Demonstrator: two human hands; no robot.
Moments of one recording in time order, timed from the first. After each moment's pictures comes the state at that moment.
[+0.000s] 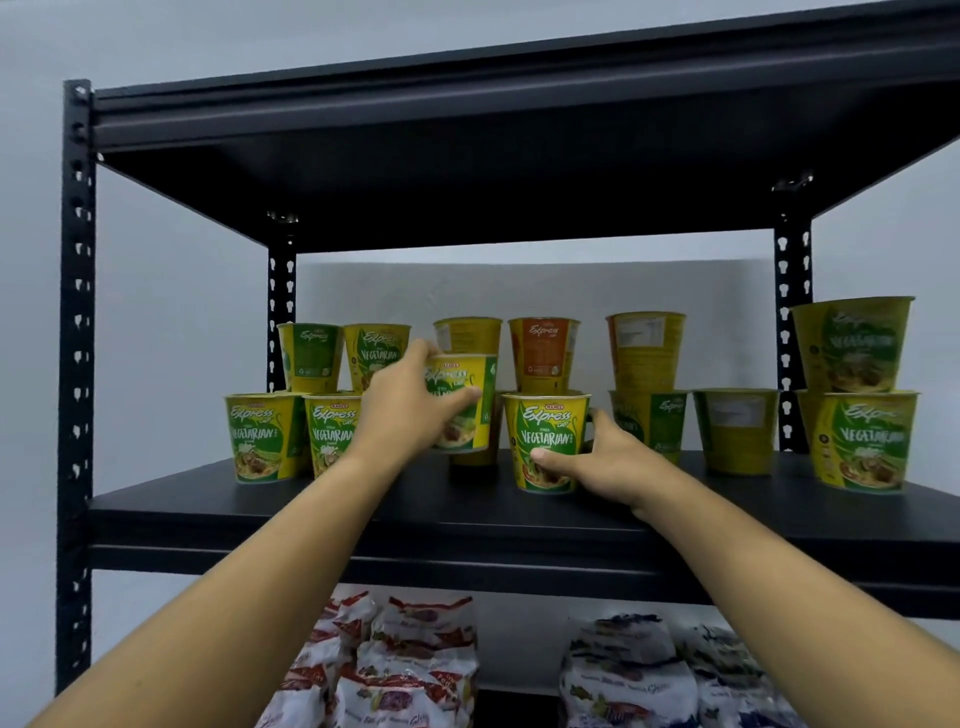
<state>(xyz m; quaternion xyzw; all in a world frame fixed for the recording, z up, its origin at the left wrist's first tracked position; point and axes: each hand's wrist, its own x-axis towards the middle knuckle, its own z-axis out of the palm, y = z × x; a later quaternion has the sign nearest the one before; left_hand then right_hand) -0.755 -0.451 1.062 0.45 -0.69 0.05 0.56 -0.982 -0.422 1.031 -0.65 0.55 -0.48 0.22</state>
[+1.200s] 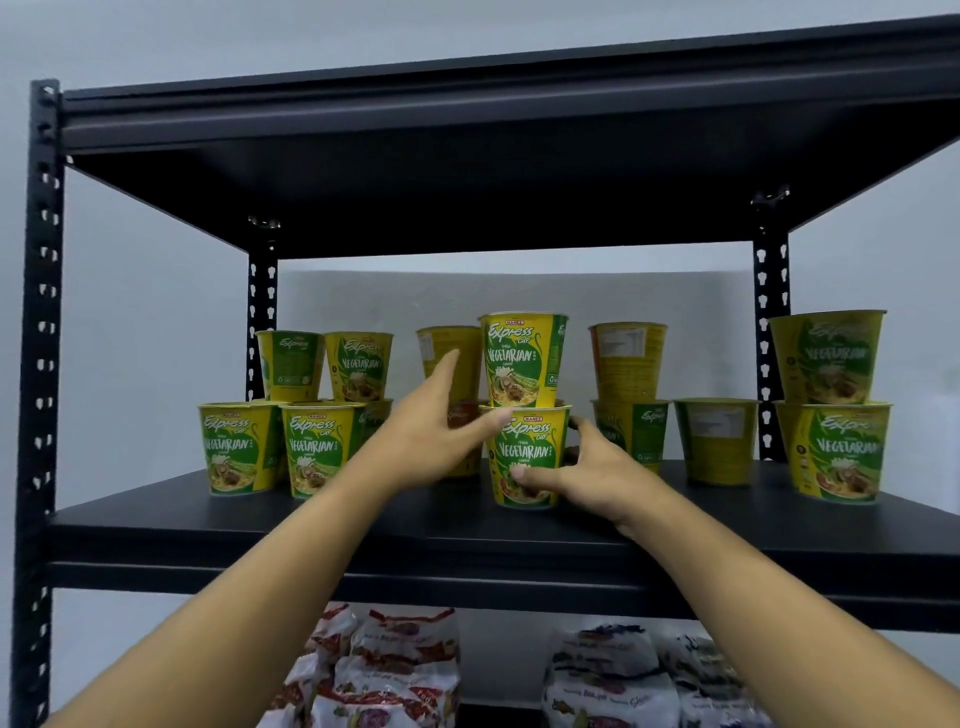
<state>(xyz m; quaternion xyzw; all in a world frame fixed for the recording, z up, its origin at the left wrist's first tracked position) -0.781 -0.443 1.058 0.43 -0.79 -0.02 0.43 -0.990 -0.423 1.027 -0.67 0.50 -0.51 0.20</state>
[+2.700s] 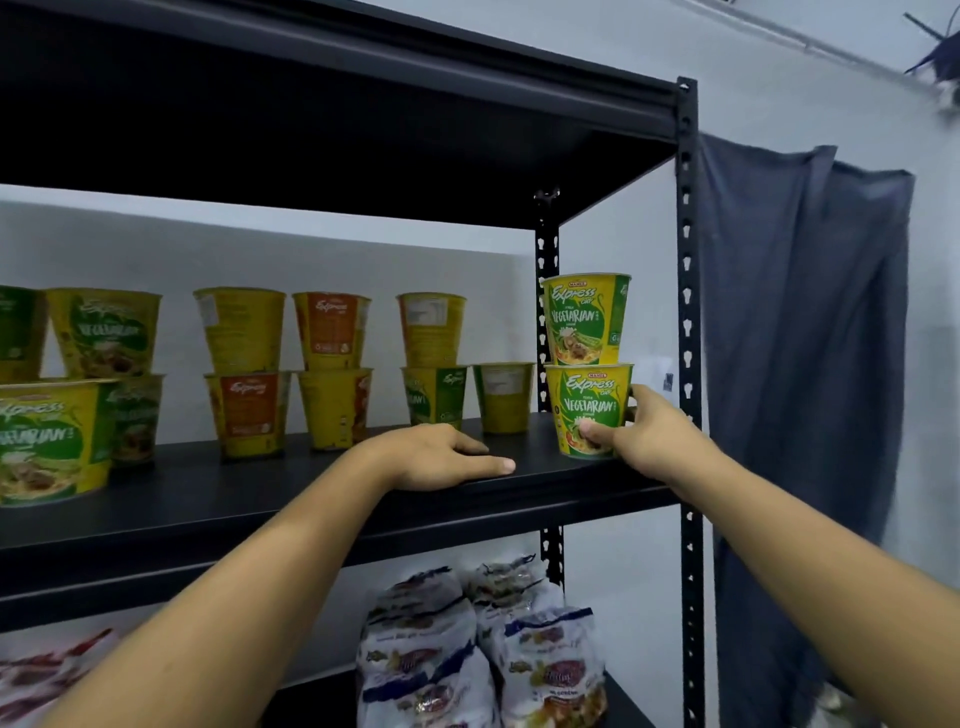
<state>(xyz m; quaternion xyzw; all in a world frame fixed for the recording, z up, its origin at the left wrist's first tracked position) -0.945 -0.430 1.034 0.33 -0.94 -0.09 0.09 -1.183 -0.302 1.009 -0.47 0.71 -0.52 0.01</state>
